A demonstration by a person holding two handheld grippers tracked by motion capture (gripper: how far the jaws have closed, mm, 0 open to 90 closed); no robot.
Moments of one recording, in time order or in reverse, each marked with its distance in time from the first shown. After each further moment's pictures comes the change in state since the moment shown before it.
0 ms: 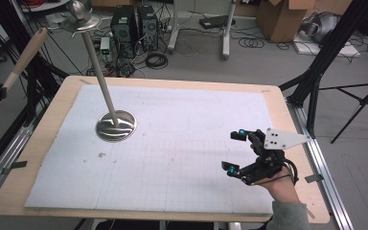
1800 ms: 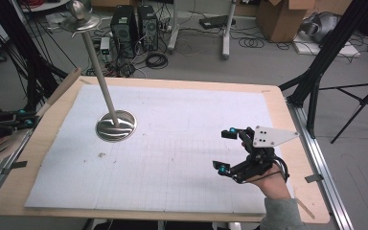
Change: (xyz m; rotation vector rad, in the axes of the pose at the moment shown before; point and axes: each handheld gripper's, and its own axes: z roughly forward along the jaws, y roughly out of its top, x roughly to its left) left arm -0.026 -0.051 0.043 0.090 -0.110 0.005; right arm 0.001 0.004 0.021 0.018 0.033 -0.022
